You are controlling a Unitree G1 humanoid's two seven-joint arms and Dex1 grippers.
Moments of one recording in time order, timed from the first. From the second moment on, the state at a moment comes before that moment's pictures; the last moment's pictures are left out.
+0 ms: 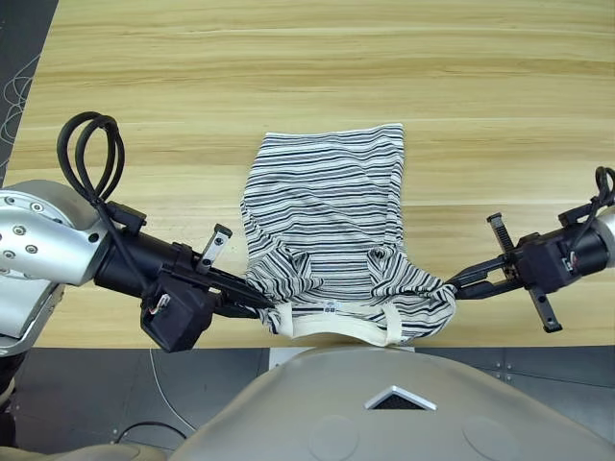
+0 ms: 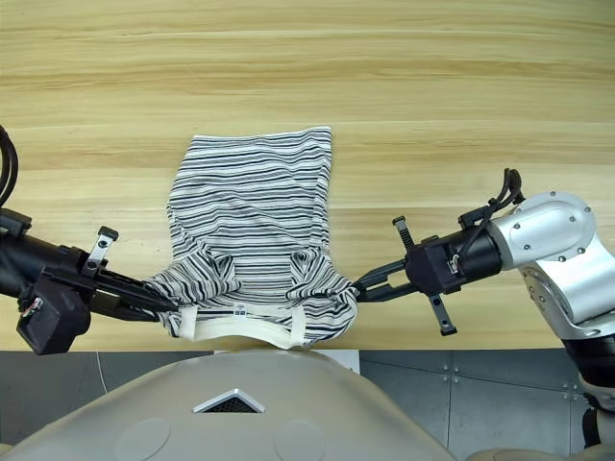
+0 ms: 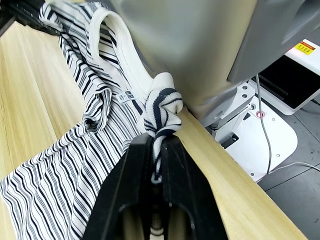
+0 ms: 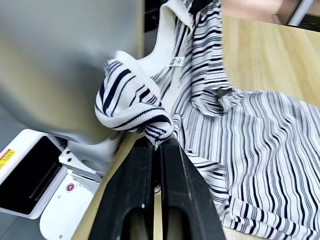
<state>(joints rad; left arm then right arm) 0.11 1.21 0.00 -0.59 -0.49 -0.15 -1.49 0.05 -1.08 0.20 -0.41 0.64 0.01 1.43</state>
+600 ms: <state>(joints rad) -0.36 0.93 -0.17 -0.01 -0.18 -0.10 -1.33 -0.37 -0.65 0.23 0.11 0.25 -0.25 1.24</state>
